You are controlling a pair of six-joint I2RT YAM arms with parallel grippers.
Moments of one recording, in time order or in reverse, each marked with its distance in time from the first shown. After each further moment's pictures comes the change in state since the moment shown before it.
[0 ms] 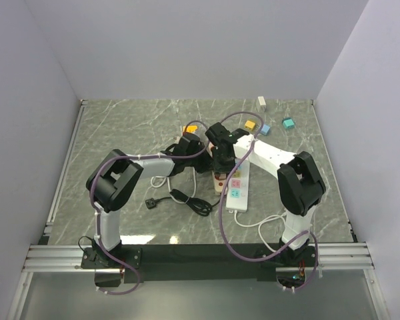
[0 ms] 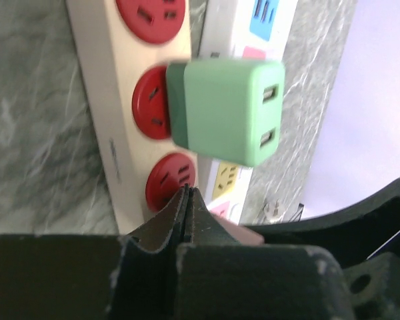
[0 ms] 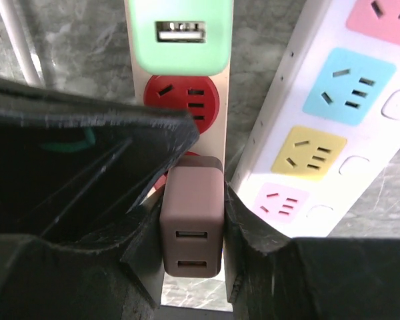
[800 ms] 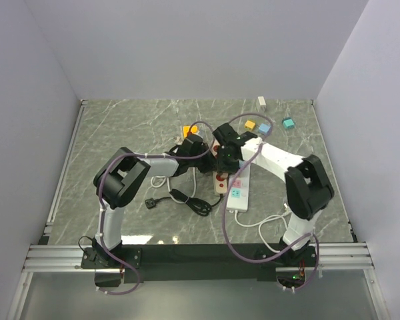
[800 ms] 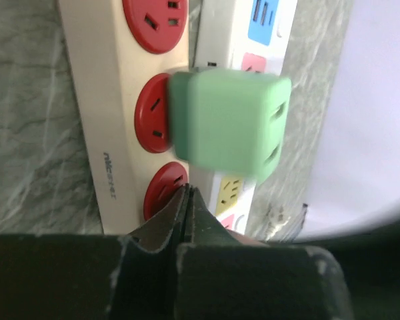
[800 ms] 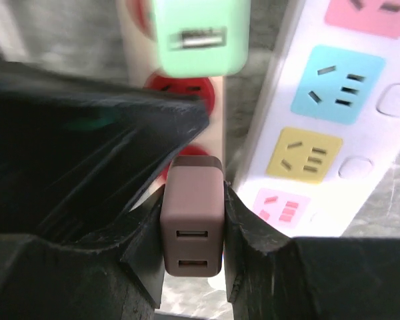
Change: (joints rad) left arm -0.009 0.079 0.034 0.084 0.021 0.018; right arm -0.051 -0.057 -0.105 0.105 -0.026 0.055
